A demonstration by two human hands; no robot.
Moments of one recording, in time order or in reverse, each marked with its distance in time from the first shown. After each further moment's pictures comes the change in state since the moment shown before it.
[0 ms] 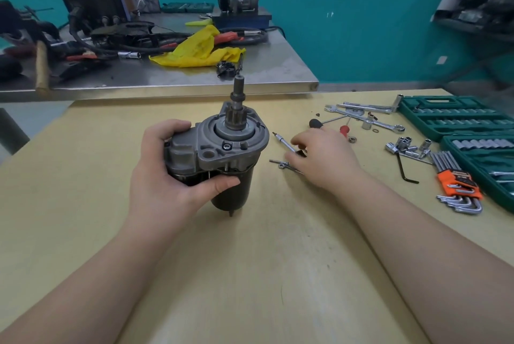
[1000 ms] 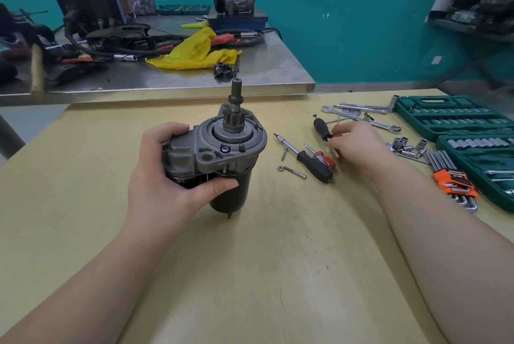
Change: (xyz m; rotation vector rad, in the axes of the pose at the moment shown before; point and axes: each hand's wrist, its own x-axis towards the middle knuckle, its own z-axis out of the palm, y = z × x) left_hand 0.000 0.005 0.001 -0.012 -0.001 0.008; right_hand 0.021 0.064 -0.019 0.583 -0.060 0.580
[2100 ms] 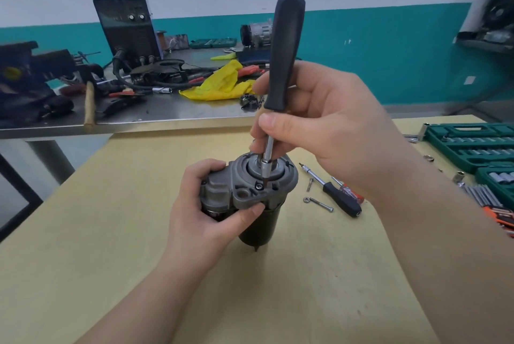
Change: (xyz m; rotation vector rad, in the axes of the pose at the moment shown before) left_hand 0.003 0.013 0.005 -0.113 0.022 -0.099; right_hand -0.155 -0.160 -0.021 0.570 -0.471 -0.833
